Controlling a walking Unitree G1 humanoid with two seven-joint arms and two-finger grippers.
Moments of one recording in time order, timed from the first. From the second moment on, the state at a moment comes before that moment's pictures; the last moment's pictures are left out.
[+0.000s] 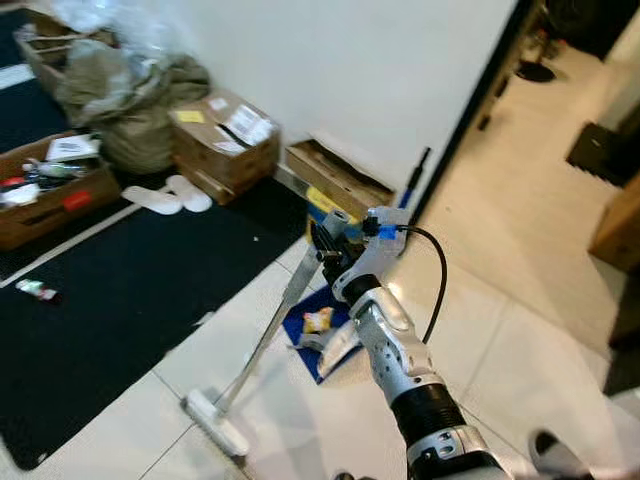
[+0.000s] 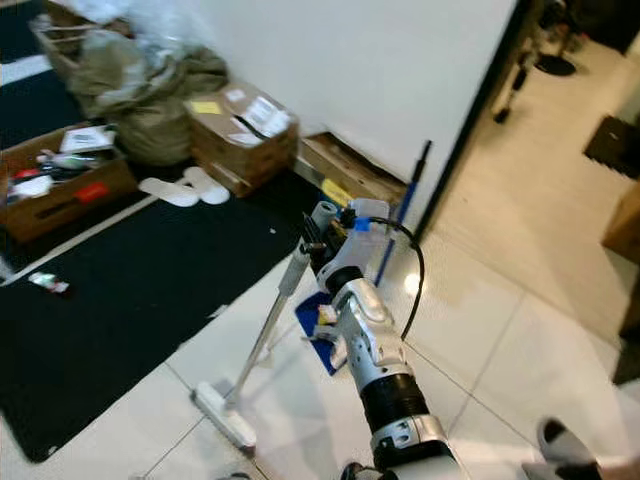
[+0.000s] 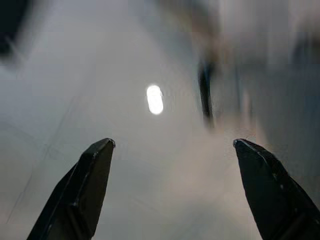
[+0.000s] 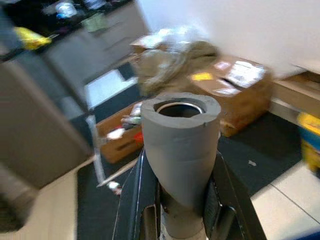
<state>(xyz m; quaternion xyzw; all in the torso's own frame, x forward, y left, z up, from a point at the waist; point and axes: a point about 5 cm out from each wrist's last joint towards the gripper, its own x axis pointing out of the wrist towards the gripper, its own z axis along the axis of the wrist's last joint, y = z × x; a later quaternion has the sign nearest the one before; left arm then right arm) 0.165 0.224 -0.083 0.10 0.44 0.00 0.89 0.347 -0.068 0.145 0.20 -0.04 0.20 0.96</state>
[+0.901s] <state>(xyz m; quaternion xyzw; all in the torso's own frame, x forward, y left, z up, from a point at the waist) 0.211 0.207 -0.062 0.11 0.37 -0.03 0.92 0.343 -0.079 0.121 0.16 -0.02 0.20 0.97</state>
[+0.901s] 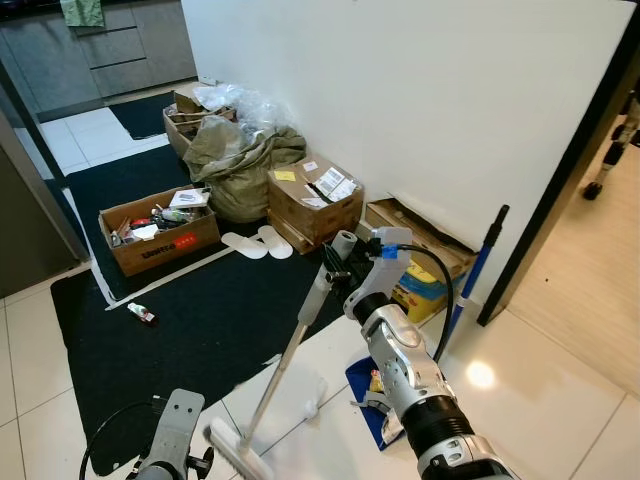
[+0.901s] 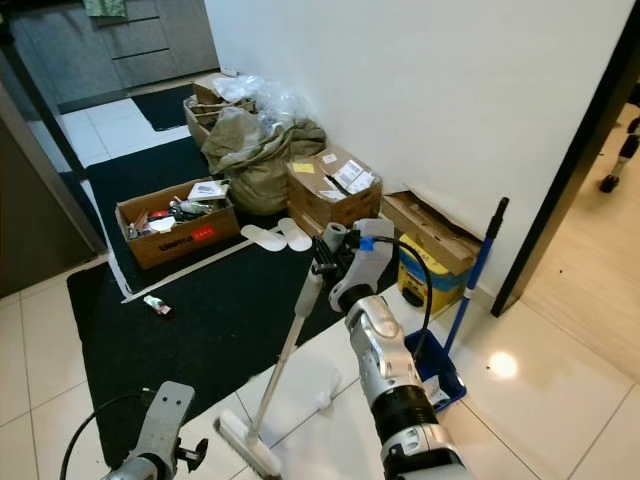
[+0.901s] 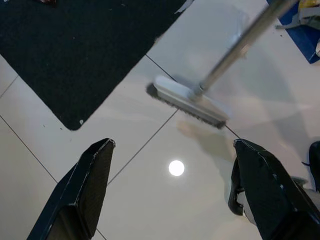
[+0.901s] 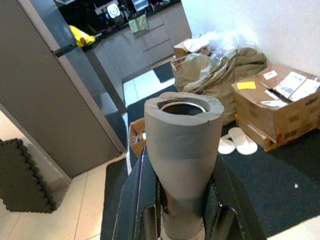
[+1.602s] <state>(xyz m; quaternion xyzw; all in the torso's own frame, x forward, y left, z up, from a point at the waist) 0.199 0.202 -0.070 0.10 0.39 -0.04 0.91 0.335 -0.074 0.108 0.17 0.00 0.21 0.96</state>
